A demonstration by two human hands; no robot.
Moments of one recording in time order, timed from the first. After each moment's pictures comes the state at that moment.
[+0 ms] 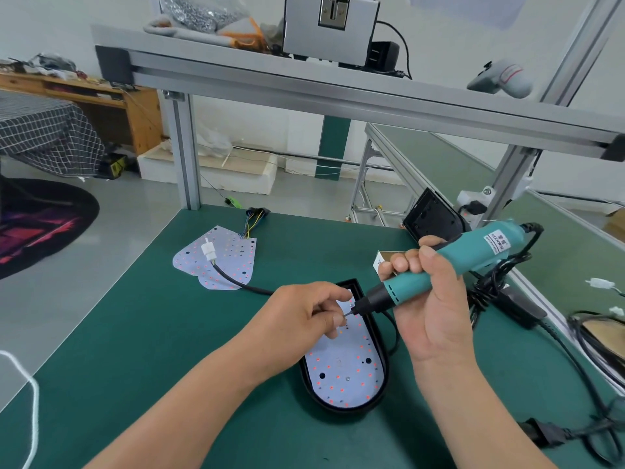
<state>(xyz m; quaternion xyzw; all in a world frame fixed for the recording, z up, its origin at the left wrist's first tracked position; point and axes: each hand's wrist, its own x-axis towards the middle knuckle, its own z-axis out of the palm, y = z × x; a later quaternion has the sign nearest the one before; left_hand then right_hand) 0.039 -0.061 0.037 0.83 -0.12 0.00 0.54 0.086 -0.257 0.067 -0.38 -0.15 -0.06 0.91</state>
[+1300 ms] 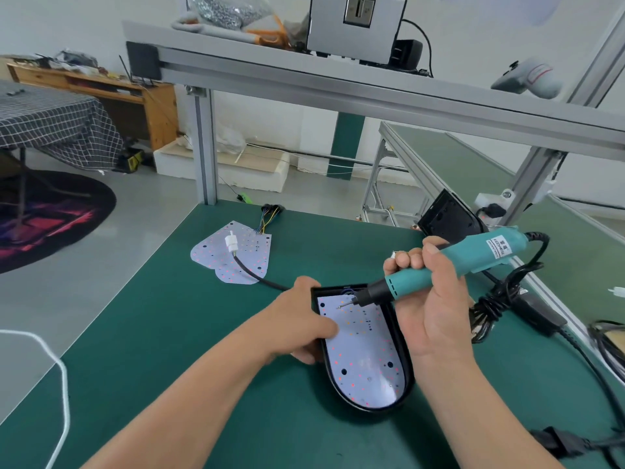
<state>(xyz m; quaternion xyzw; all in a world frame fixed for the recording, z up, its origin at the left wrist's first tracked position) 0.048 -0.046 0.033 0.81 0.03 -0.14 0.57 0.093 -0.240 0.058 -0.38 -0.13 -0.07 0.91</state>
